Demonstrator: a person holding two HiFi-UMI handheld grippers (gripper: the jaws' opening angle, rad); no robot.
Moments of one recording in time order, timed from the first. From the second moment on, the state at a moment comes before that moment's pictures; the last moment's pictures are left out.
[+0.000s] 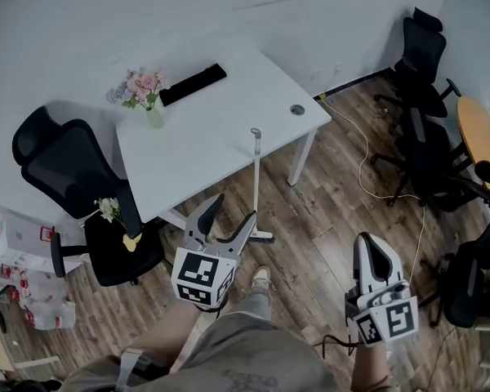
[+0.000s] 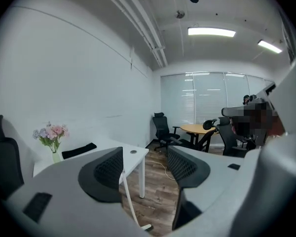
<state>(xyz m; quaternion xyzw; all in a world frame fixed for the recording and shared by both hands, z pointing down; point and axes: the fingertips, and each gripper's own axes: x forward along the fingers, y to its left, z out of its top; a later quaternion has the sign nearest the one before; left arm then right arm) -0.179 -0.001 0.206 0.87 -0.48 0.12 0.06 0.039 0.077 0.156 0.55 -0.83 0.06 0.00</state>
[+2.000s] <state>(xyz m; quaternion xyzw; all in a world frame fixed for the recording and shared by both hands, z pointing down) -0.170 -0.197 0.662 0.77 -0.52 0.31 0.19 0.054 -0.147 0.538 0.46 -0.84 0.27 0.11</state>
